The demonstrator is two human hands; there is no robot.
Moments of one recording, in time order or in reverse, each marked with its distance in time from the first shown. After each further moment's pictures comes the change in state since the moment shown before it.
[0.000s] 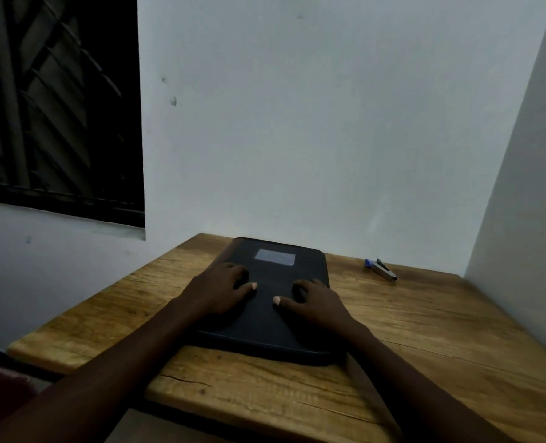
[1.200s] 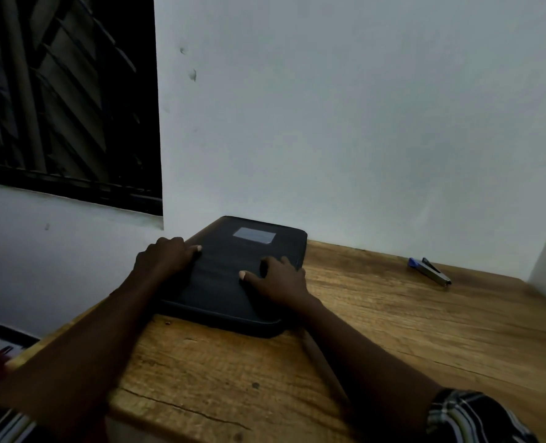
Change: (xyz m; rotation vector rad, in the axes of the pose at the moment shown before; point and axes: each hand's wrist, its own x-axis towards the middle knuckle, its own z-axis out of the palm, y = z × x) left_hand 0.047 -0.148 -0.017 0.092 0.050 -0.543; right_hand 0.094 -0.093 0.067 0.082 -0.039 -0.005
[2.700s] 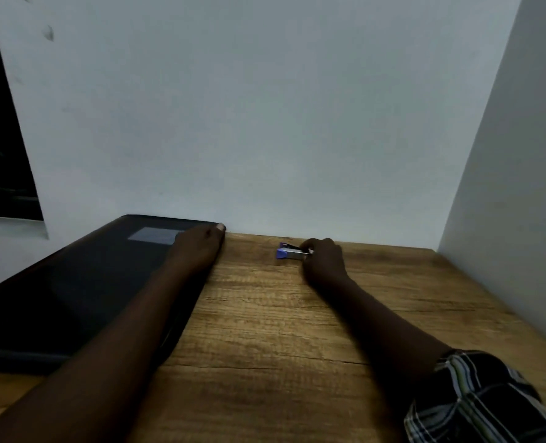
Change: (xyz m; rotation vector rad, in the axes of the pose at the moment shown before) left_hand -0.031 0.208 0.034 -0.550 -0.096 0.317; right_hand 0.036 0.205 -0.100 0.013 0.473 0.191
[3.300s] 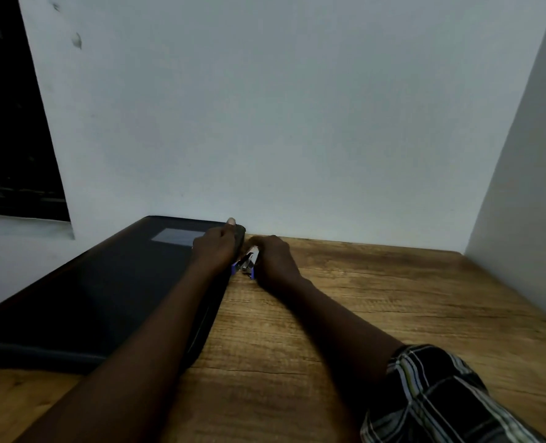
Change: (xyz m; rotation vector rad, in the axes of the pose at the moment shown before) left_hand 0.009 -0.010 0.010 -0.182 0.106 -0.084; right_hand -0.021 -0.088 0.056 0.290 -0.182 -0.324
